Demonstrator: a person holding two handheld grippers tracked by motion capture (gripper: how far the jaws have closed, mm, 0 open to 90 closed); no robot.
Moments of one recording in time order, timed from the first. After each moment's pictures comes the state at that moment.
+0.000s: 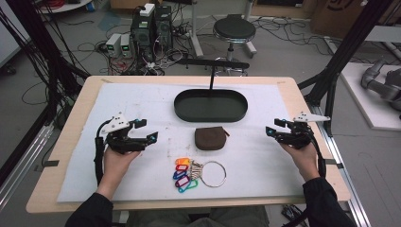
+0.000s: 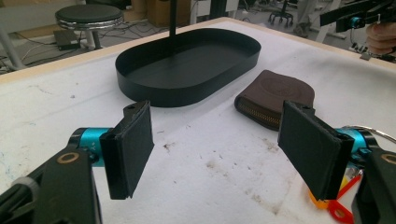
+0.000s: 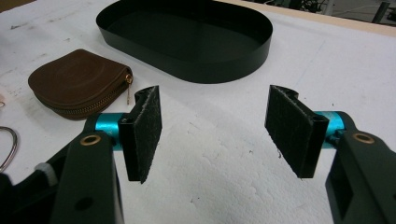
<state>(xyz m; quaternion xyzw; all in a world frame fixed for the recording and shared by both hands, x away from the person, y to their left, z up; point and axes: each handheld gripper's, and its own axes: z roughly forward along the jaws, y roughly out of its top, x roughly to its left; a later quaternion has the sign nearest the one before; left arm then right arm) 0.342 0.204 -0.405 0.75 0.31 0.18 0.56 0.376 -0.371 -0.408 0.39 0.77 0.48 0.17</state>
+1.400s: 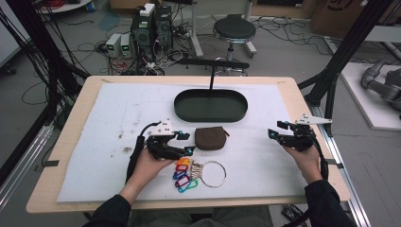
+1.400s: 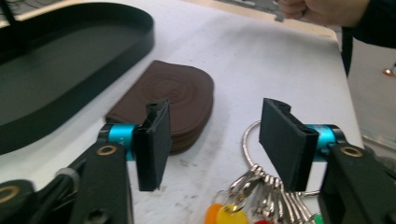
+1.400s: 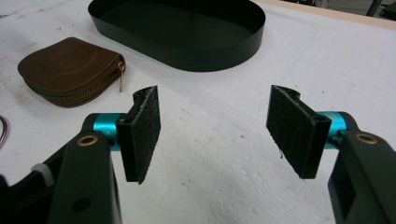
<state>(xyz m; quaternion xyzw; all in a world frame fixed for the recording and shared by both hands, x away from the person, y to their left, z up) 0.340 0.091 -0.405 0.82 0.20 0.07 0.53 0.370 -0.378 -0.412 0.39 0.78 0.47 0.18</state>
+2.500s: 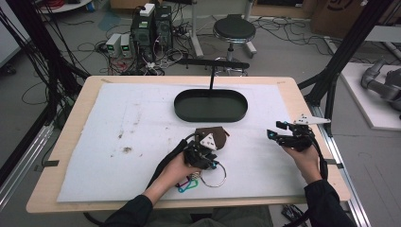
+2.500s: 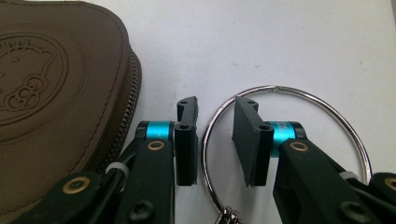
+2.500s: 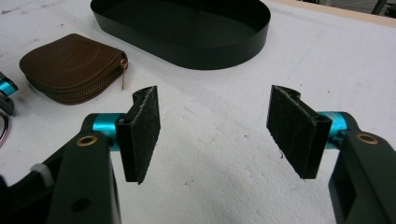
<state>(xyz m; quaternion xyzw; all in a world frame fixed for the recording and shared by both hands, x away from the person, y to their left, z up) 0.345 -0.006 -0.435 0.92 0.13 0.03 0.36 0.371 -0.376 -0.414 0.38 0.78 0.46 0.18</state>
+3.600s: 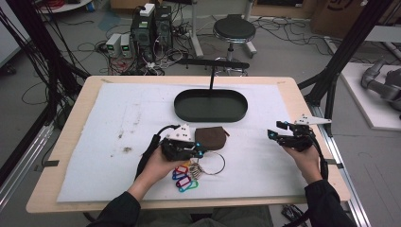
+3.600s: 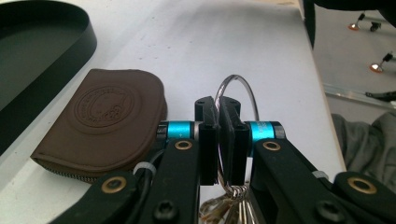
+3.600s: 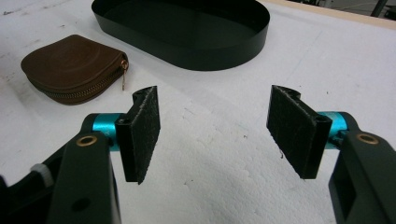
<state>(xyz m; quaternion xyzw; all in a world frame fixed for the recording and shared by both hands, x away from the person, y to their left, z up) 0.333 0.058 -0.397 0.86 0.11 0.04 0.50 0.370 -0.377 -0.413 0.38 0.78 0.47 0.18</state>
